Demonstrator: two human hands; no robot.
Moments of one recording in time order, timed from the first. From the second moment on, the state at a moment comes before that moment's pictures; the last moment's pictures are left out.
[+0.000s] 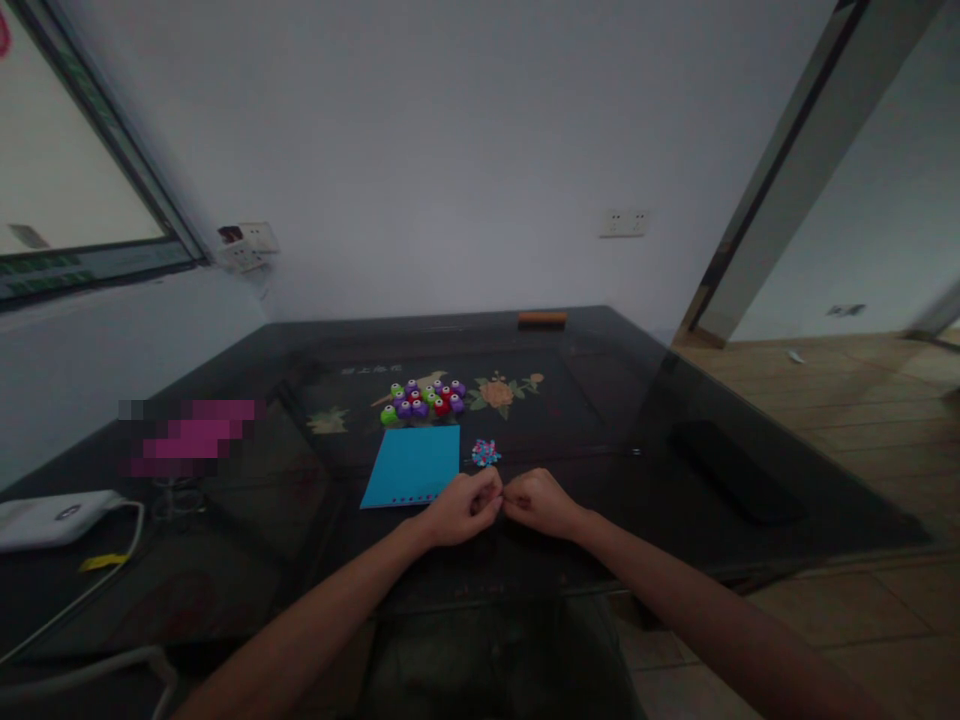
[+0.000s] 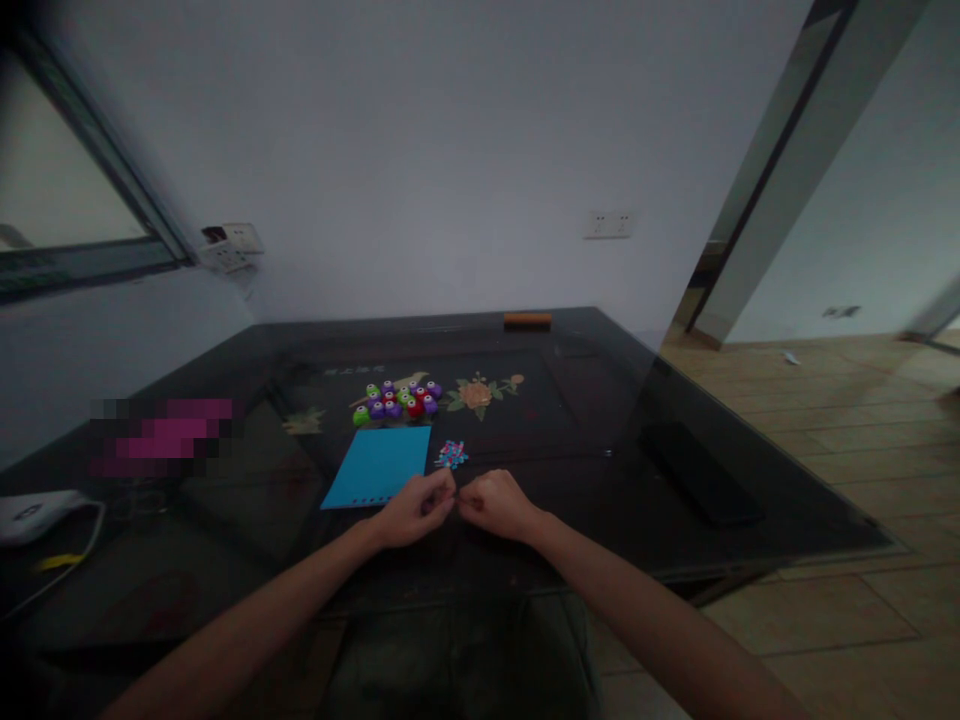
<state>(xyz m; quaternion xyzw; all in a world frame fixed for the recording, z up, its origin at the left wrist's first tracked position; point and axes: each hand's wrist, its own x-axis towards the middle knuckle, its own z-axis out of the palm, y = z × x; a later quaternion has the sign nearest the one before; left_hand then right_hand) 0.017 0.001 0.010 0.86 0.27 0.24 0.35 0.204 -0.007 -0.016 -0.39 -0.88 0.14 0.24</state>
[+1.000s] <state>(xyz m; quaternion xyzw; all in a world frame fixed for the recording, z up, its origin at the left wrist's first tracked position) 0.018 0.001 0.007 0.91 0.27 0.18 0.27 0.204 -0.006 -0.019 -0.41 -0.88 0.13 0.22</state>
